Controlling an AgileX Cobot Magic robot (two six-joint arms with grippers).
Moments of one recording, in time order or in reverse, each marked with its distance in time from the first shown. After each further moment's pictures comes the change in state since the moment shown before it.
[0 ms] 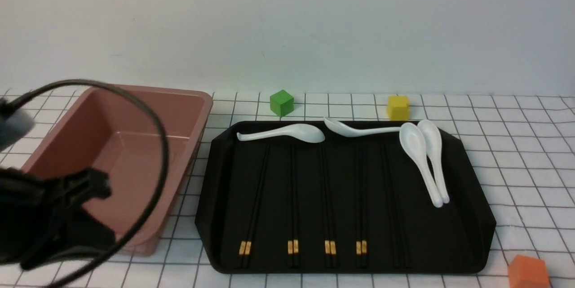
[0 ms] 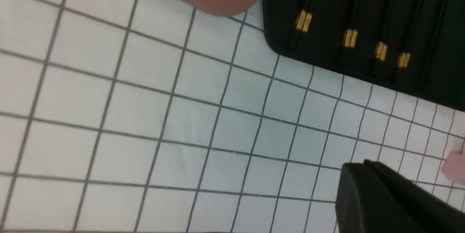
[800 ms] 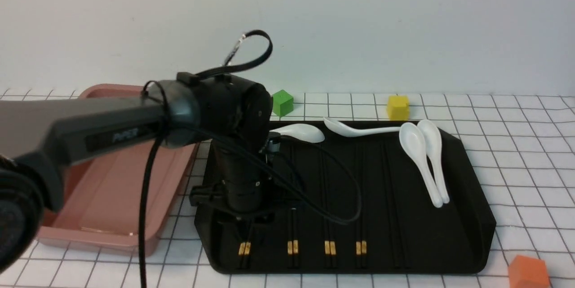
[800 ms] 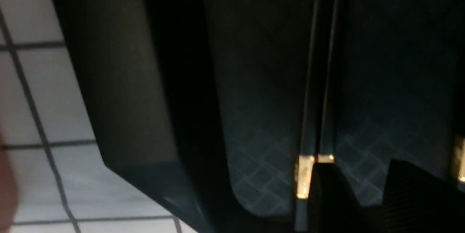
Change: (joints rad) right arm 0.000 0.000 0.000 0.000 0.000 0.000; left arm -0.442 0.985 -0.630 0.406 0.014 -0.173
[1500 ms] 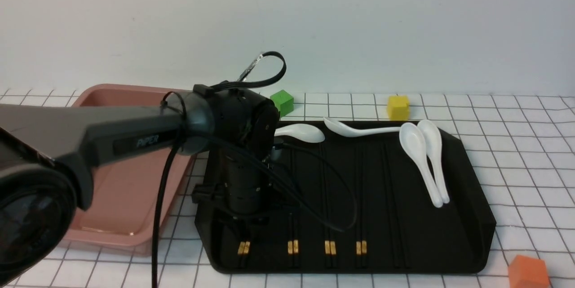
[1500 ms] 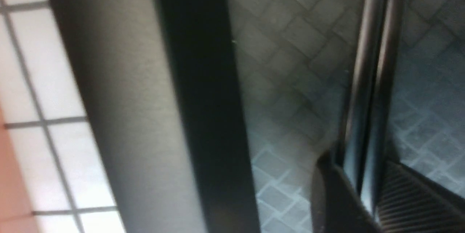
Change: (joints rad) right arm 0.000 0.000 0.000 -0.002 0.000 0.000; left arm 0.001 0.067 -0.020 0.076 -0.042 0.007
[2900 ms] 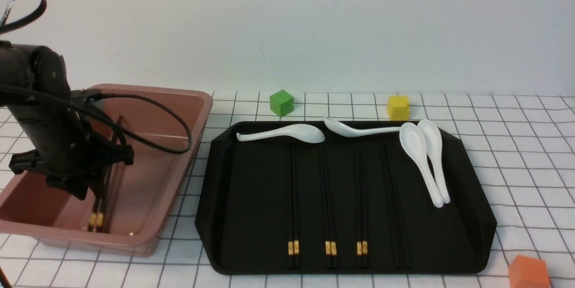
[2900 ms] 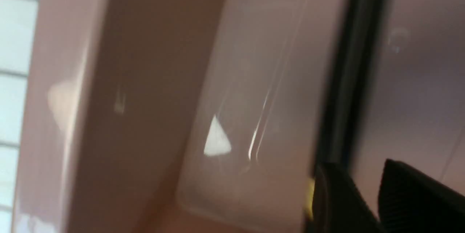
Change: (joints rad) right arm 0.000 0.000 0.000 0.002 0.000 0.000; left arm 0.557 -0.258 0.205 0.013 -0.083 0.255
